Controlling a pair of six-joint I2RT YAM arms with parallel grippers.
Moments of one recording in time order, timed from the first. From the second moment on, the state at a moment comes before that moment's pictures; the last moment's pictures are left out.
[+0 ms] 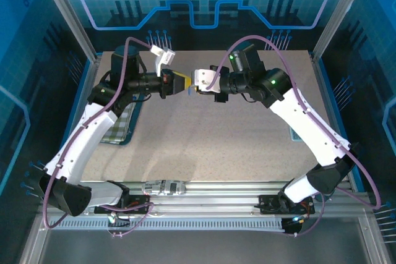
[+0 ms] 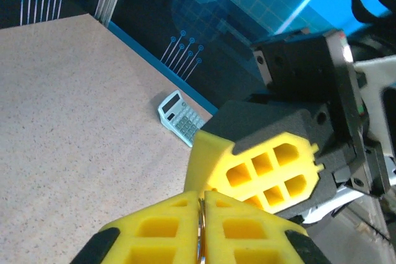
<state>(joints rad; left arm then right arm) -0.33 1.30 1.42 -0.49 0.85 -0.28 0.67 1.51 1.77 -0.86 -0.40 -0.90</state>
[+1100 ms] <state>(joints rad) -0.32 1.18 1.18 -0.07 0.68 -0.62 0.89 1.34 1.07 0.31 0.19 -0.65</state>
